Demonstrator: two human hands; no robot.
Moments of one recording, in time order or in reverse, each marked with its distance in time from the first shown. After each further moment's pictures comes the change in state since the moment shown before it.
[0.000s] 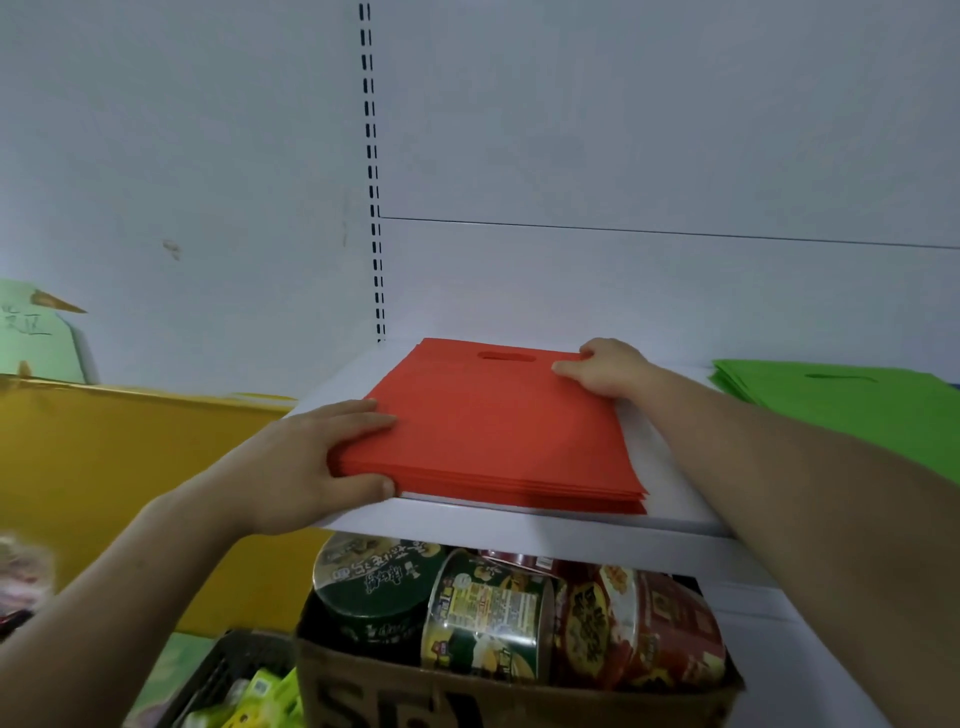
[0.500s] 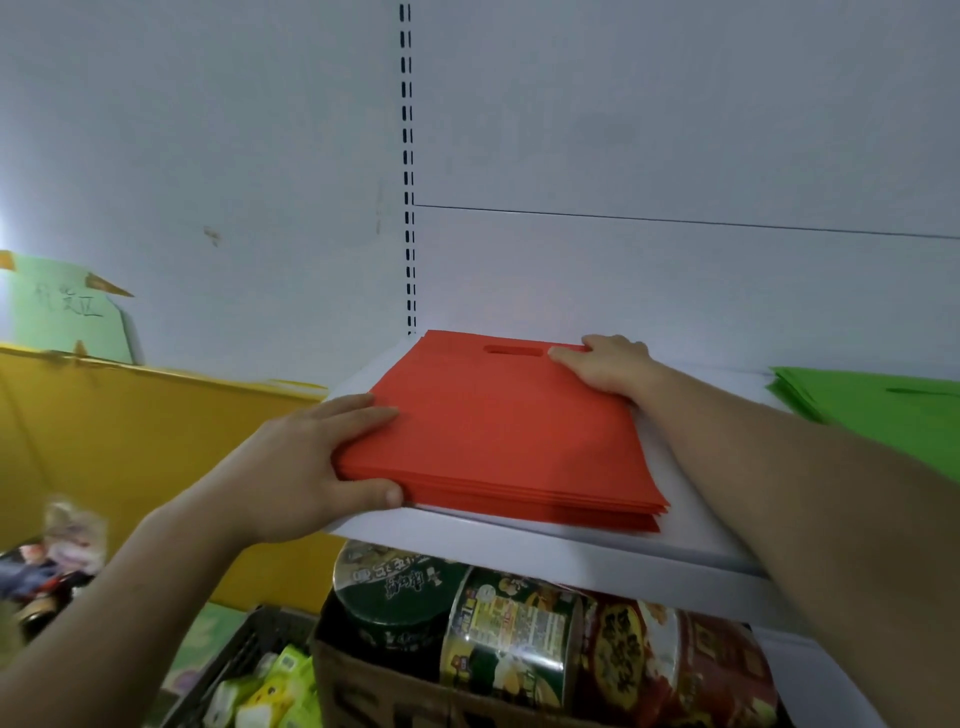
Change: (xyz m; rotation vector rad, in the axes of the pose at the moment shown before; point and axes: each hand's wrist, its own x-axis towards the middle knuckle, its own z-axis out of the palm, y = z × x) left_hand -0.004 -0.011 0.000 0.100 0.069 -0.077; right_hand 0.027 -0.031 0.023 -0.107 -0.061 -0.006
